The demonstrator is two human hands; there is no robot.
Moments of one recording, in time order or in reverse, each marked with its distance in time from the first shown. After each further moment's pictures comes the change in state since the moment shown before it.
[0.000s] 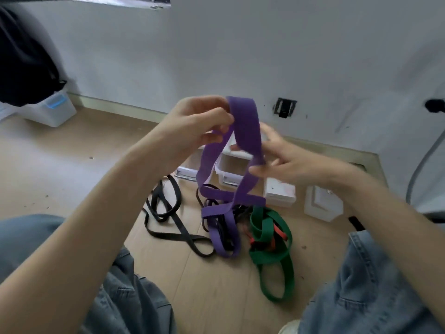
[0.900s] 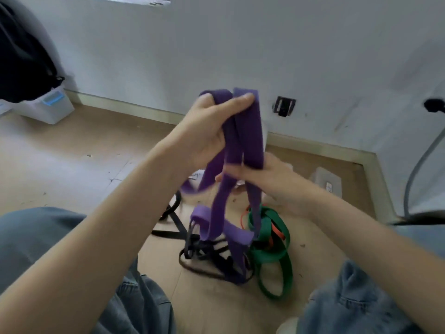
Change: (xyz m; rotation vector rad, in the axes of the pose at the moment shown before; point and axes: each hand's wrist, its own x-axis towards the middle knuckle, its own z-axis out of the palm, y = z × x) left_hand 0.017 -0.006 0.027 -0.377 0.142 -0.025; right_hand 0.006 0.002 0.047 0.622 0.117 0.047
